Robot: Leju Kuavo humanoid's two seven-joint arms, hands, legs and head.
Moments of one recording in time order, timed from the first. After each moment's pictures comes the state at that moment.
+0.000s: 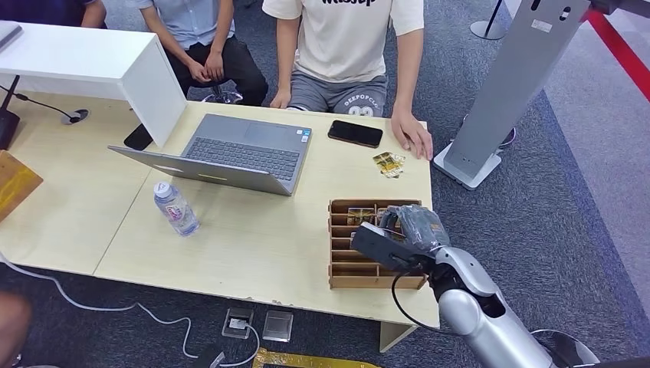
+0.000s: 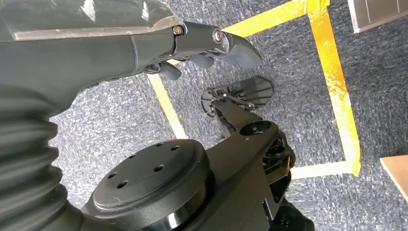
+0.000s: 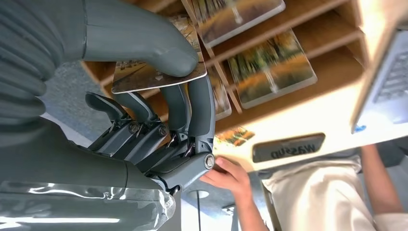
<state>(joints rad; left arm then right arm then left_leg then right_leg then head) -0.12 0.06 -1.18 -0.22 1.13 -0.08 -0.20 -0.48 -0.25 0.84 -1.42 0.53 0.07 0.37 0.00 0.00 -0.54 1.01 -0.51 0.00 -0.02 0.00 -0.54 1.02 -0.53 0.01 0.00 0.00</state>
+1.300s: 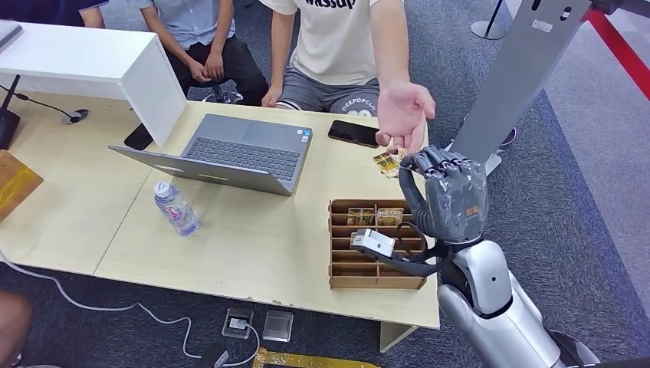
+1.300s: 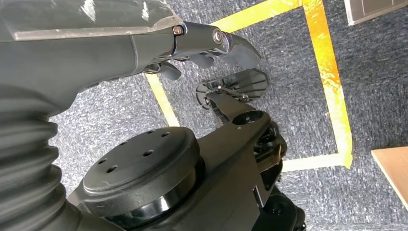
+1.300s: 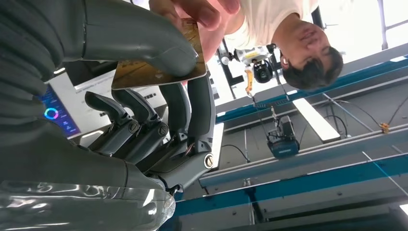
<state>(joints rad) -0.12 0.04 -1.18 -0.22 1.14 -0.08 -0.20 -0.50 -0.22 0.80 -1.50 1.12 -0.62 0.16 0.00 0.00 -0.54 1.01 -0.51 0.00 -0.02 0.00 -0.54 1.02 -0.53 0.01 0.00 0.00</state>
